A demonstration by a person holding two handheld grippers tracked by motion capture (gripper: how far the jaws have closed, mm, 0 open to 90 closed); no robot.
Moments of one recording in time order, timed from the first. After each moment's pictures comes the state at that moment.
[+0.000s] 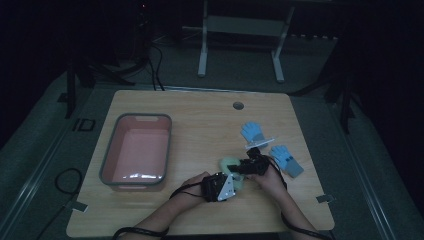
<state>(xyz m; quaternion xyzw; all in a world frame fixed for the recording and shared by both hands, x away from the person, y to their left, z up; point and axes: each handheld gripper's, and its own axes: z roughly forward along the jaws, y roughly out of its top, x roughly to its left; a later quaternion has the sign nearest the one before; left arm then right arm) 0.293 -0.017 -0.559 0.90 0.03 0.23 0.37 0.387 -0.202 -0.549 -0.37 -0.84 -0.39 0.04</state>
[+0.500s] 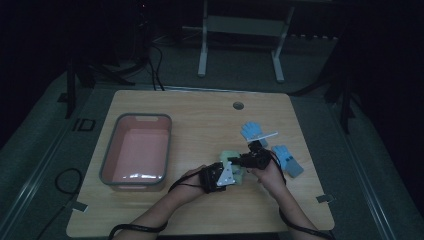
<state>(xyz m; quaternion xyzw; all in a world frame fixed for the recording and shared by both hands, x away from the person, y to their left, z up) 0.304 -0.007 -0.519 0.91 0.06 0.20 0.37 0.386 -0.196 -0.515 -0.37 -0.83 -0.41 0.04</state>
